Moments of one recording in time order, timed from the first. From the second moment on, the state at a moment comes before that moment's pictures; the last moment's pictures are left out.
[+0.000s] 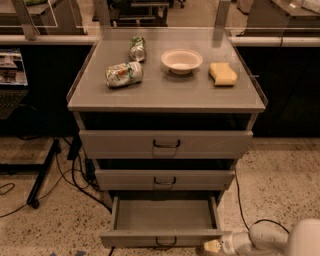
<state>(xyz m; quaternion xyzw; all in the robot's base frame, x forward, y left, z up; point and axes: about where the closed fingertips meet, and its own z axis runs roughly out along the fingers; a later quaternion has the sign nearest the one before) 0.433 -0.232 0.168 -0.10 0.92 0.35 0.13</state>
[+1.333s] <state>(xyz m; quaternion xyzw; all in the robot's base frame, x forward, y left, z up) 0.514 -0.239 0.150 -0.02 0.94 0.31 0.16</state>
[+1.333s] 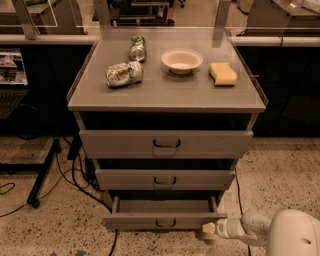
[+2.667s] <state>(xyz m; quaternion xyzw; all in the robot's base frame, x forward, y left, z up) 0.579 -0.278 0.170 0.07 0.91 0.32 0.25</state>
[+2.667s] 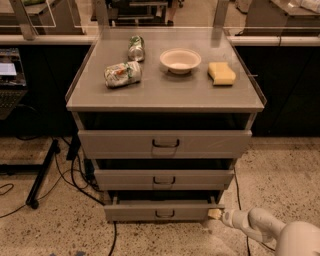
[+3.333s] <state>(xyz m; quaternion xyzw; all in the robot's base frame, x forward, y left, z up) 0.628 -0.296 0.197 0.10 0.90 0.31 0.29</state>
